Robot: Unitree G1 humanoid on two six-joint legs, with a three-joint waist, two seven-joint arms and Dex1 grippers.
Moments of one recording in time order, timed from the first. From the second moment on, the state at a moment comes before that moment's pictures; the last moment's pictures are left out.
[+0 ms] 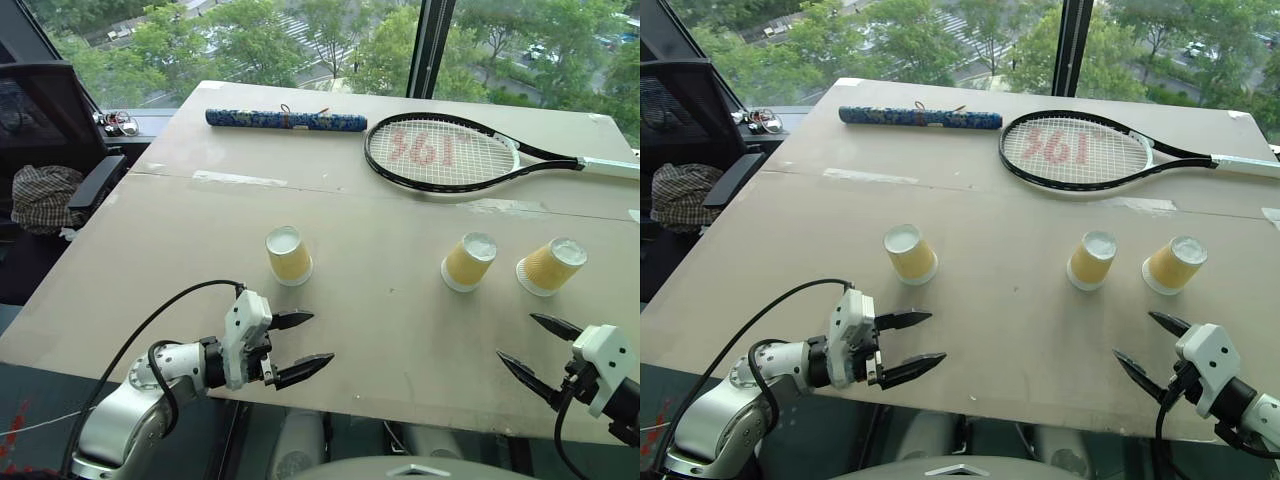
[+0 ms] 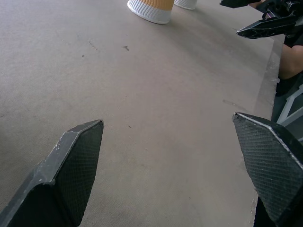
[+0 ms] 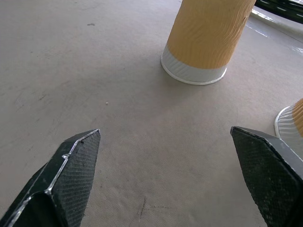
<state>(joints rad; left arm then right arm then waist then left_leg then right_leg) 0.24 0.70 0.03 -0.48 -0.59 0.43 -0.95 0.58 -0.56 -0.39 -0.47 0.34 0.08 0.85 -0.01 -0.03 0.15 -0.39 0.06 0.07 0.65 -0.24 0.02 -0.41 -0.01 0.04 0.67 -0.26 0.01</state>
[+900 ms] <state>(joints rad) -0.04 0.68 0.18 -0.14 -0.51 0.40 -0.83 0.44 -0.54 -0.19 -0.55 0.44 0.11 0.84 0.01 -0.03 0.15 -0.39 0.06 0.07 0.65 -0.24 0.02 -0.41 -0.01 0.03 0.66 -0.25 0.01</state>
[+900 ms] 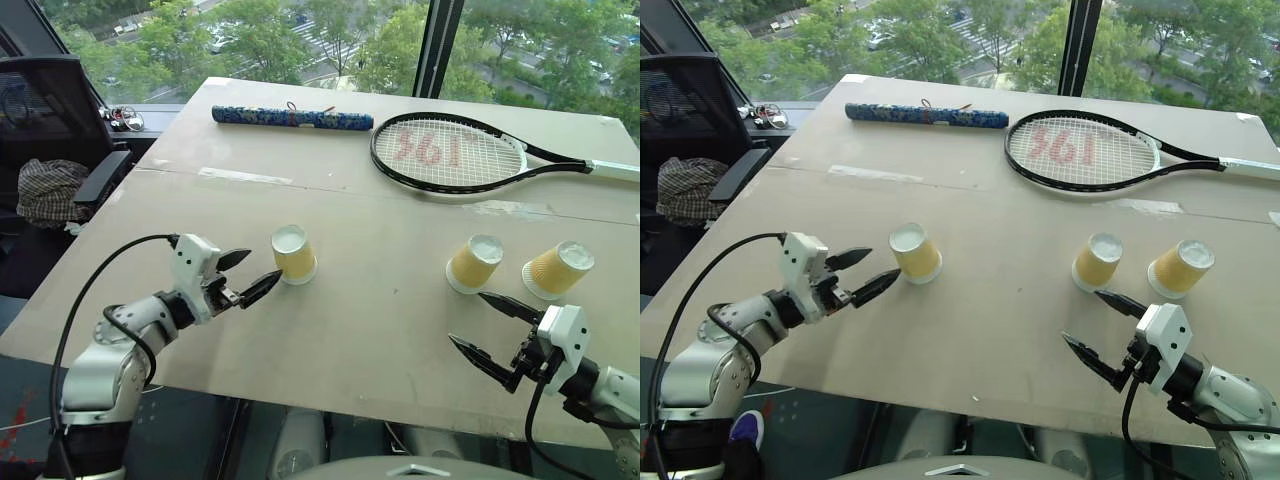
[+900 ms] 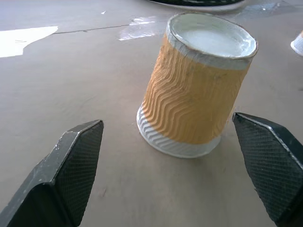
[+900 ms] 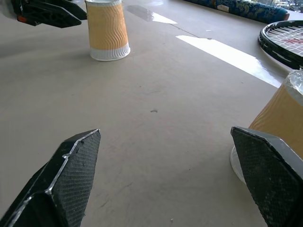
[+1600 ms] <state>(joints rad) -0.45 0.60 0.02 0.34 -0.37 0.22 -1.10 0.51 -0.52 -0.19 -0.62 0.42 0.11 0.73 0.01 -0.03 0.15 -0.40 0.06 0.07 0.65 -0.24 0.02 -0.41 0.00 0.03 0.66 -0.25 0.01</state>
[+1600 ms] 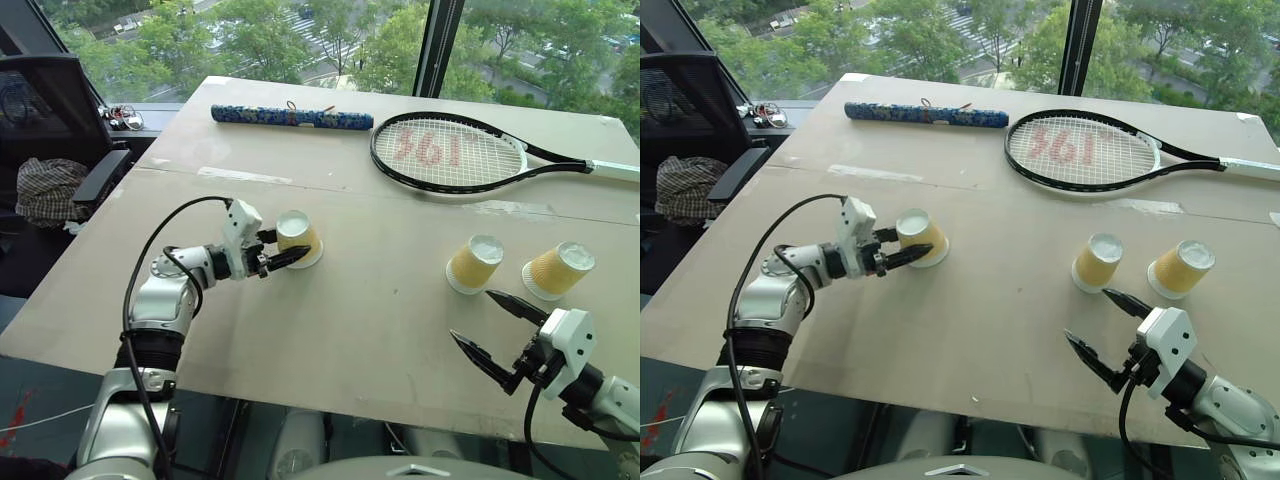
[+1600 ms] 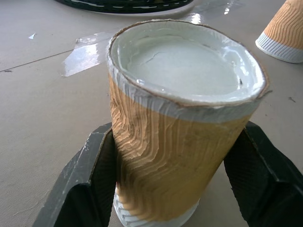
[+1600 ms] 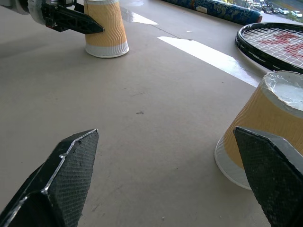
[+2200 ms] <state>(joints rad) -0.51 0.41 -0.23 0.22 -0.27 0.23 -1.15 0.57 -0.51 -0.20 -0.66 0.41 0.10 0.70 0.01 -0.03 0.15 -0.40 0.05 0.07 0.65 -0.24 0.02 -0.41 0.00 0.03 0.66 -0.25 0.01</state>
